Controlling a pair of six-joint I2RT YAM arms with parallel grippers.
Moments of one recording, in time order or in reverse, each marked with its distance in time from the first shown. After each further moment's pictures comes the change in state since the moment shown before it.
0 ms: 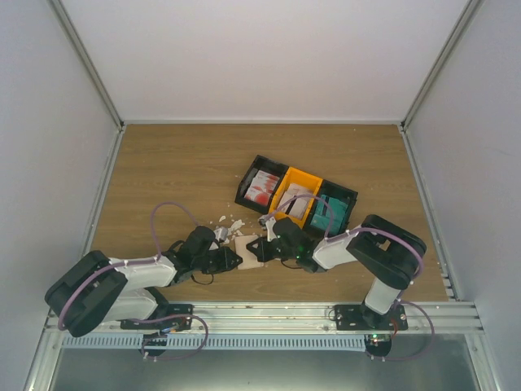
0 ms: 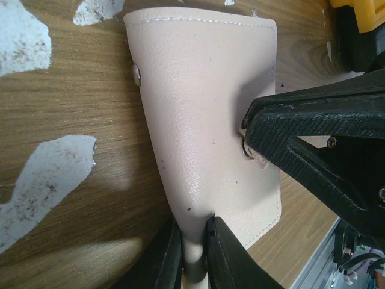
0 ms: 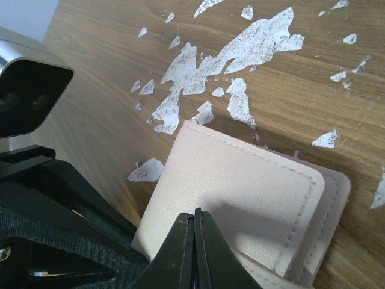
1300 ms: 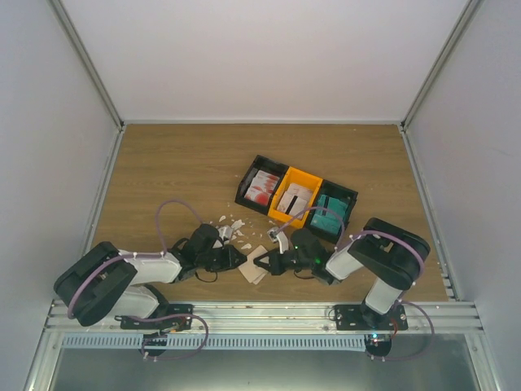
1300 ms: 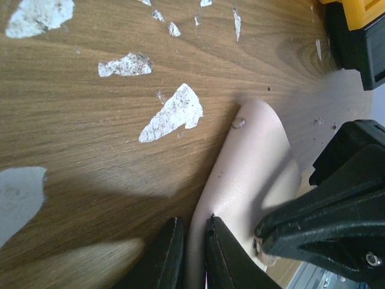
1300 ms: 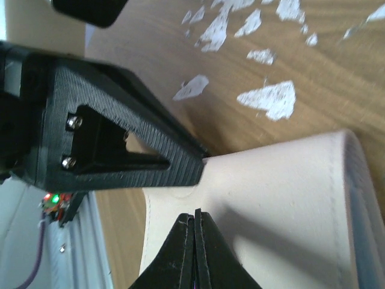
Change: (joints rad) left arm -0.004 0.075 0.027 0.061 0.026 0.000; right arm -0.024 -0.022 -0.214 0.315 -0.188 0.008
